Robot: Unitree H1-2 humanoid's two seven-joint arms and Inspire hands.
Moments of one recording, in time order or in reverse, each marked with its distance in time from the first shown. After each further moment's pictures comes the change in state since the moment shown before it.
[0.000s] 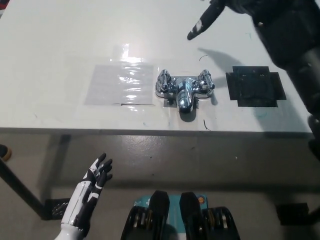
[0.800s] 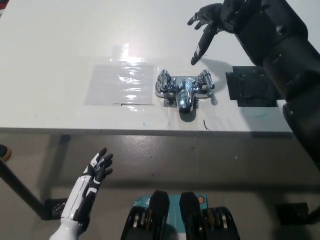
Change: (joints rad) left_arm -0.023 0.011 -0.003 0.004 0.003 0.000 0.000; right_arm -0.067 0.064 0.076 0.311 -0.034 -0.095 0.022
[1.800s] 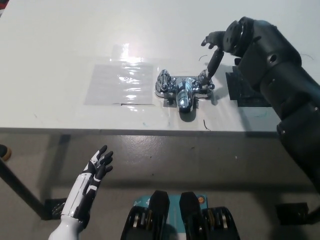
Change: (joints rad) left_arm -0.013 0.002 0.000 0.000 0.011 0.000 0.000; right_arm 0.085 0.024 0.092 0.059 -0.089 -0.046 -0.142
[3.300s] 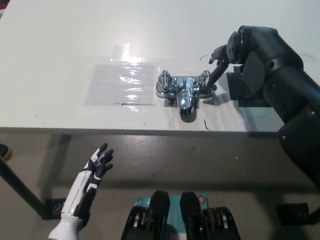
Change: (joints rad) left_arm -0.009 0.002 0.000 -0.002 0.003 0.000 0.000; right_arm 0.006 -0.020 0.130 0.025 -0.065 -0.039 0.168
